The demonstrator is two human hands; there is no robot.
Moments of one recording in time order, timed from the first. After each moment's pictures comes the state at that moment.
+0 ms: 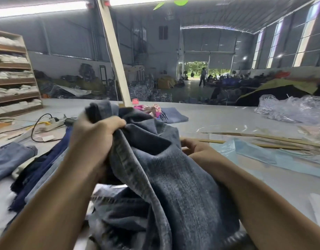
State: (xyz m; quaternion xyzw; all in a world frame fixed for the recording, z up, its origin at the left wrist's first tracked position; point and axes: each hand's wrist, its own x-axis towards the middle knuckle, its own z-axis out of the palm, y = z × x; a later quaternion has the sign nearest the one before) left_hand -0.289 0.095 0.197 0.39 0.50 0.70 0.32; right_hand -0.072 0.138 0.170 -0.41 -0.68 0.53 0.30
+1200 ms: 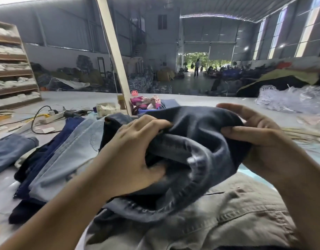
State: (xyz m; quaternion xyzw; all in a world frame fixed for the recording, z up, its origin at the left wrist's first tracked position) left_hand -0.256 0.049 0.173 0.83 0.44 0.33 -0.11; right_hand -0.001 0.094 0.186 -0.20 -0.59 0.59 0.52
